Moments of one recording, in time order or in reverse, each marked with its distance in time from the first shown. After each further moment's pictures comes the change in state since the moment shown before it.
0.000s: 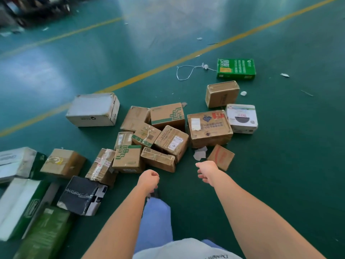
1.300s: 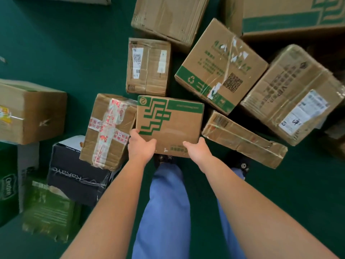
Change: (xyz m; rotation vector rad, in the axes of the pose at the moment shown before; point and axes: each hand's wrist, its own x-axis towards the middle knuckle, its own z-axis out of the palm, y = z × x) left_hand 0.604 -0.244 -0.131 -0.071 -0.002 -0.500; right_hand 0.430 -0.057 0.526 -0.247 -0.200 0.364
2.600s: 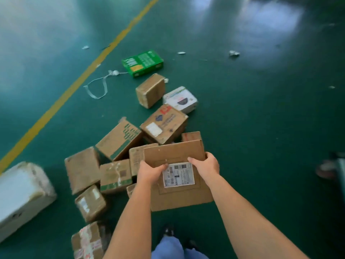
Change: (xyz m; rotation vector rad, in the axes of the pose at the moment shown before) left_hand -0.547 0.083 0.026 0.294 -0.319 0.811; right_hand -0.475 0.239 -0.265 0.836 0.759 -0.303
